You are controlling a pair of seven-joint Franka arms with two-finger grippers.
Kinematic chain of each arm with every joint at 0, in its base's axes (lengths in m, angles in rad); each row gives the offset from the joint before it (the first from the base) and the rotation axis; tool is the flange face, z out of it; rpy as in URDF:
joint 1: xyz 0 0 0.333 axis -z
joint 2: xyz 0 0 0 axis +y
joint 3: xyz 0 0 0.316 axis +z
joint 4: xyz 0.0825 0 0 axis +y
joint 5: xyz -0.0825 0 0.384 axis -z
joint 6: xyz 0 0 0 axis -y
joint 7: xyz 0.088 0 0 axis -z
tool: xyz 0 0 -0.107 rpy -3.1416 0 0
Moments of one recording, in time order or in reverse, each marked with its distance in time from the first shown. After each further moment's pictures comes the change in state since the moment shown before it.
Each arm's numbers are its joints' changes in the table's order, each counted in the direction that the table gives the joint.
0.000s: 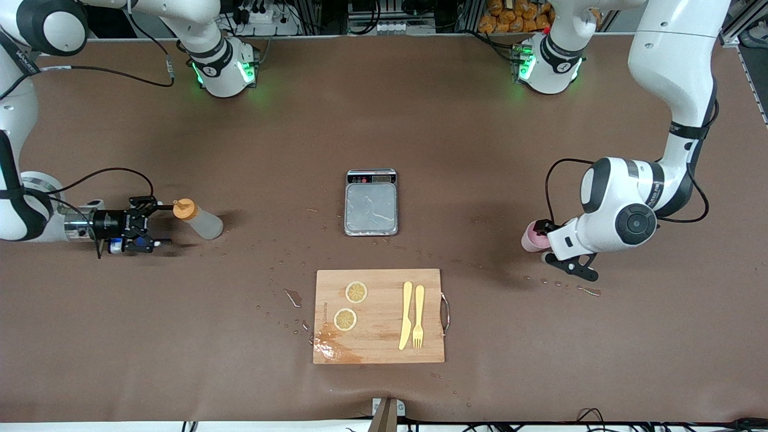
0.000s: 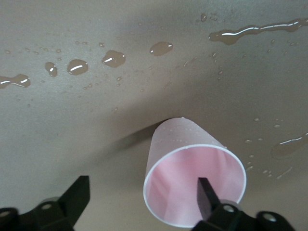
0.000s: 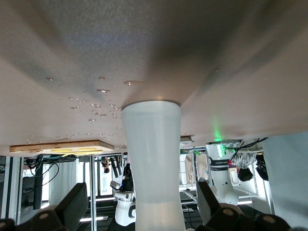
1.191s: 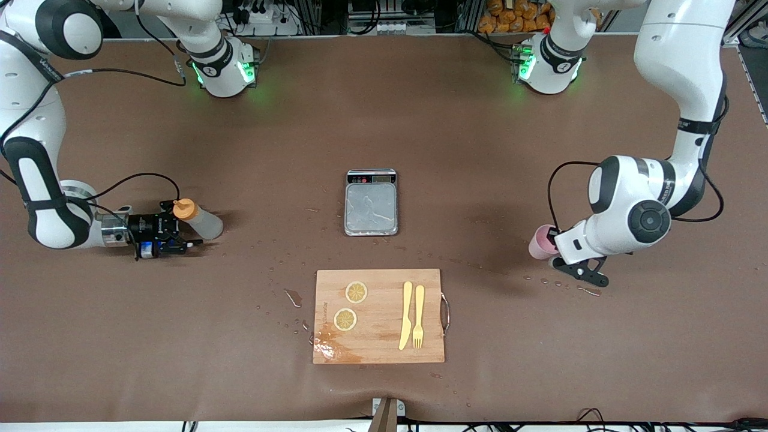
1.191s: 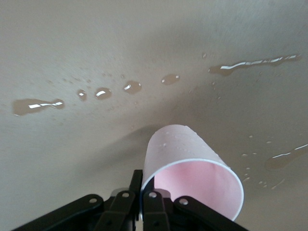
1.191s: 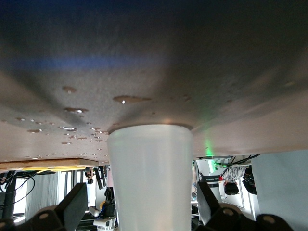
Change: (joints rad) left arm -0.006 -0.044 0.000 -0.044 0.000 0.004 0.003; right arm -0.110 0.001 0.007 0.074 -0.012 0.104 -0.057
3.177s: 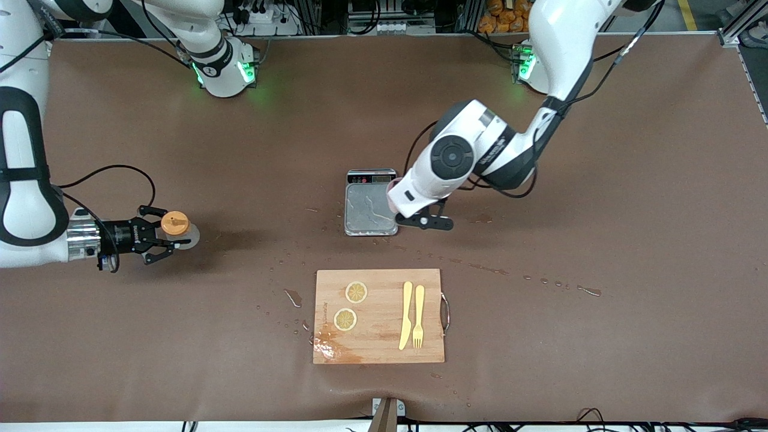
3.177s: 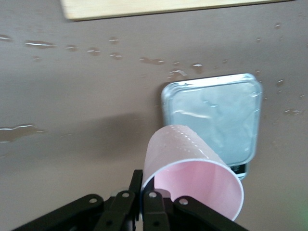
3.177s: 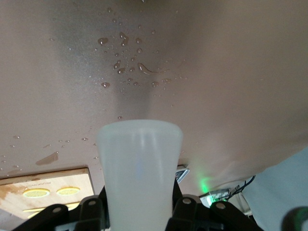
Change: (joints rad) left arm 0.335 0.139 -0.278 -0.296 0.065 -0.144 -0.848; right arm -0.150 -0.226 0.000 -0.138 0.260 0.001 0.474
